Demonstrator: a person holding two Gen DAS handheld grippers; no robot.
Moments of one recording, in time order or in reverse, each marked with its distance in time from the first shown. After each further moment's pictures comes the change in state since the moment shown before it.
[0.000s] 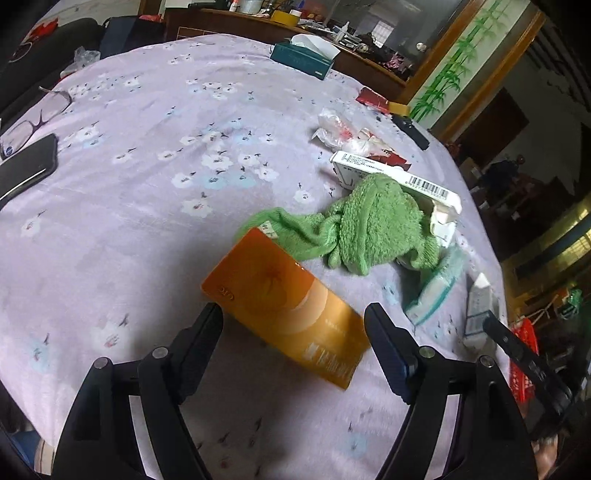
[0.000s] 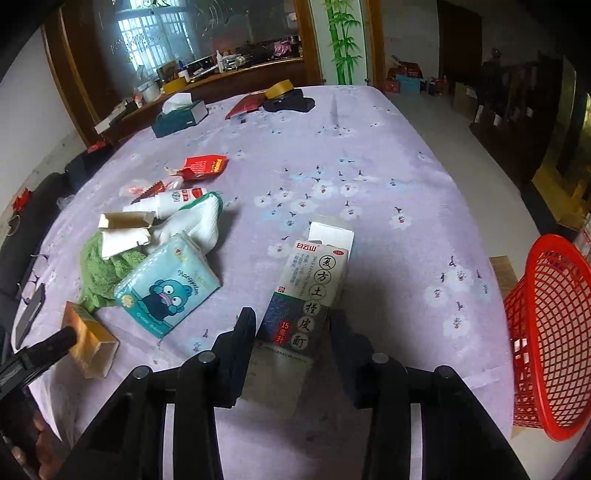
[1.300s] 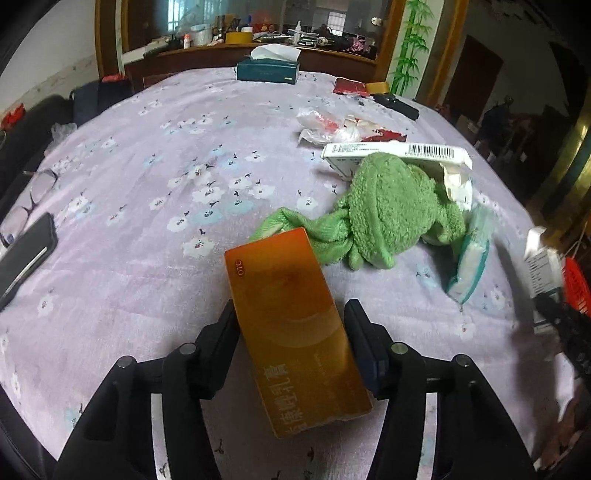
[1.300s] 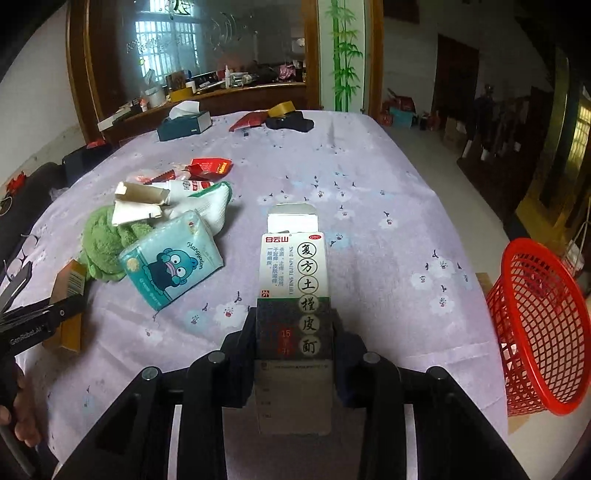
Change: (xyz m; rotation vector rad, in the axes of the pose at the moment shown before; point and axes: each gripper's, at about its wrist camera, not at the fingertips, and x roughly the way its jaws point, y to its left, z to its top) left arm 0.011 -0.010 -0.001 0.288 -0.059 0.120; right arm -0.017 0.020 -0.039 -0.080 -0.122 -0.099
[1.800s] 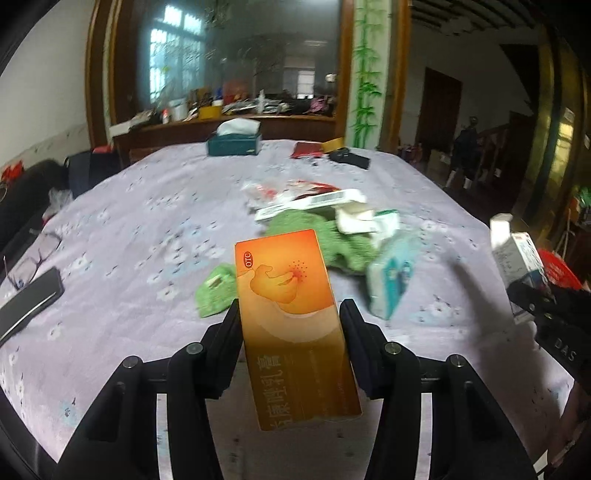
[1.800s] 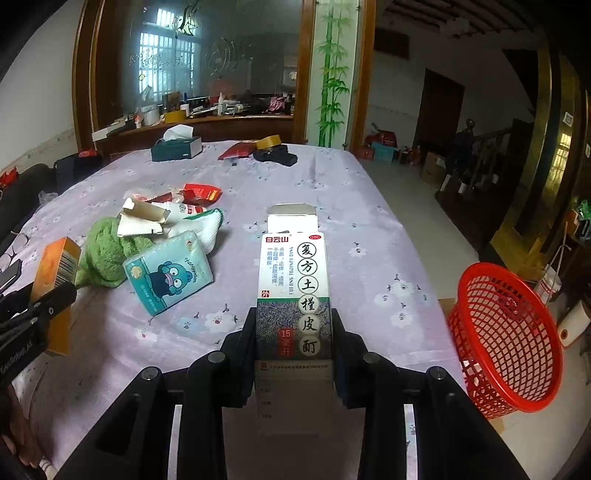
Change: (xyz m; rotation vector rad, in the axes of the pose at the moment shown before) left arm -0.047 -0.052 -0.024 0.118 -0.278 -0.039; right arm -0.034 0.006 -0.008 -0.041 -0.132 -0.110
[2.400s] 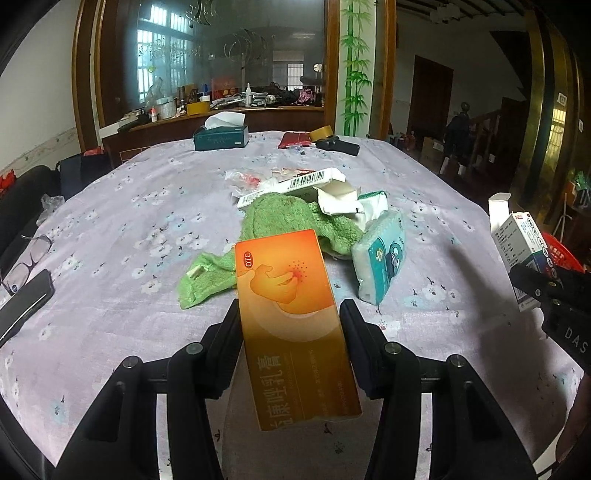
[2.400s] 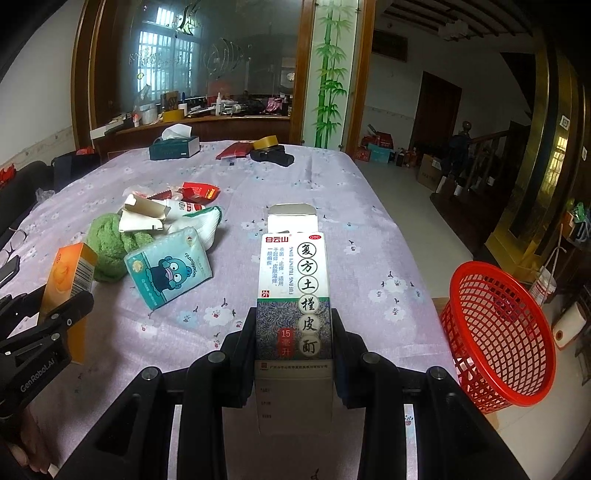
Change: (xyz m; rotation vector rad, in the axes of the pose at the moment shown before) left arm 0.009 -0.010 -0.008 0.032 0.034 -0.011; right arm -0.004 0.003 -0.001 -0.006 0.001 -0.017
